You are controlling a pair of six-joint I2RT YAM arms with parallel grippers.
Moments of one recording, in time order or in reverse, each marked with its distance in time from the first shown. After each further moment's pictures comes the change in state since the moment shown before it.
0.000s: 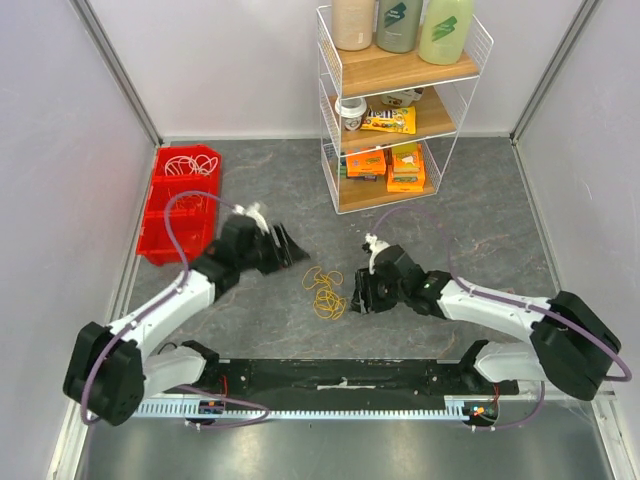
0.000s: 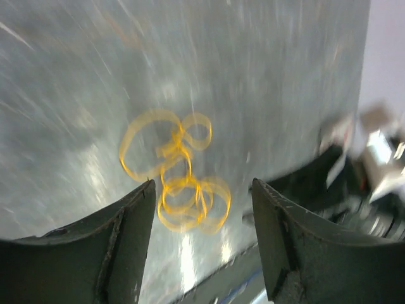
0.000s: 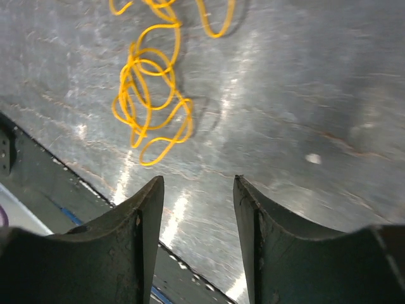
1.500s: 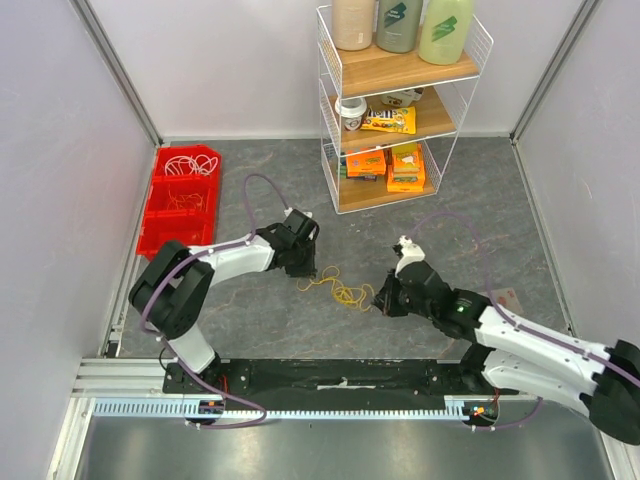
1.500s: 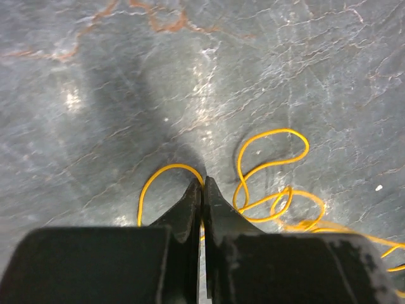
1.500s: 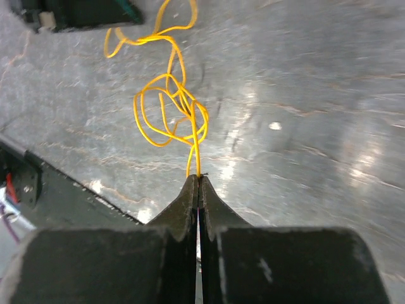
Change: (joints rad) left arm -0.277 0.541 0.257 -0.161 -0.185 0.185; right arm 0.080 -0.305 -0.117 -0.034 0.208 0.174
